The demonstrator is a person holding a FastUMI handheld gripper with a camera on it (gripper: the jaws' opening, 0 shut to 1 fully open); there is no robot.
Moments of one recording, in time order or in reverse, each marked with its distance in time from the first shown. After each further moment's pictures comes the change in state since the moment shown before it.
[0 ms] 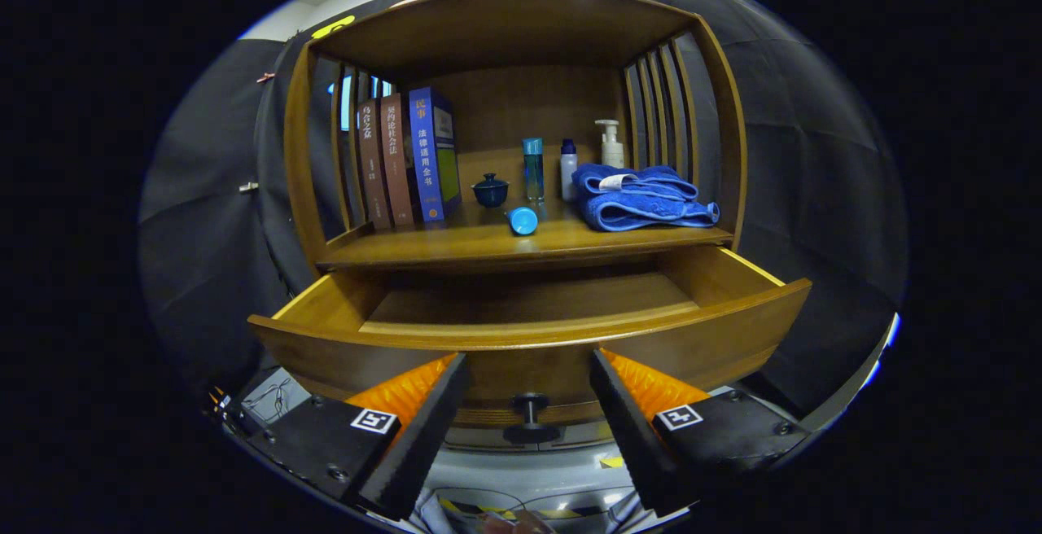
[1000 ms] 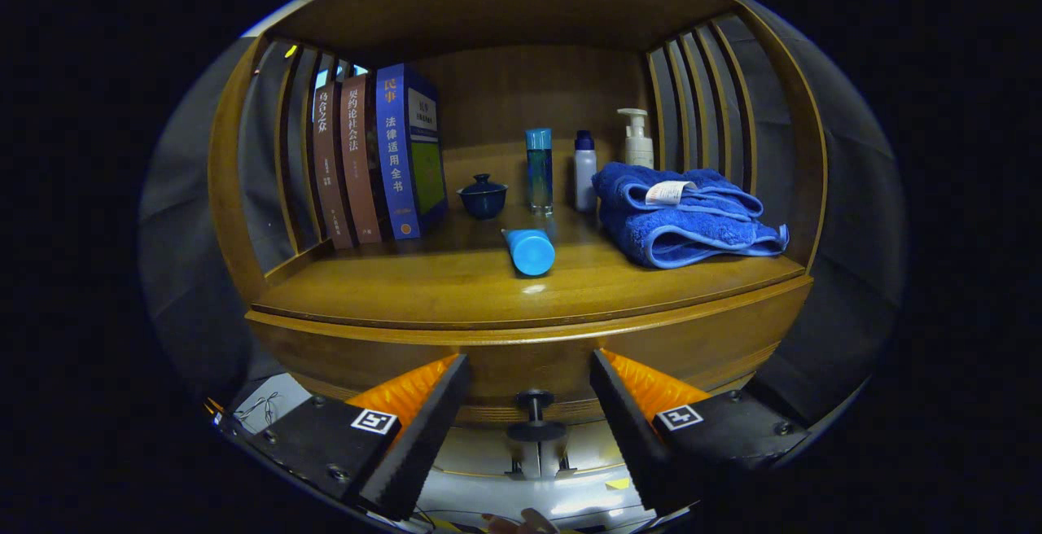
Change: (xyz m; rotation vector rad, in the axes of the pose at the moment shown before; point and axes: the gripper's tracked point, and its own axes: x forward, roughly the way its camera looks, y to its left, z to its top) arm 0.112 0.009 0.022 -0.010 0.000 -0.008
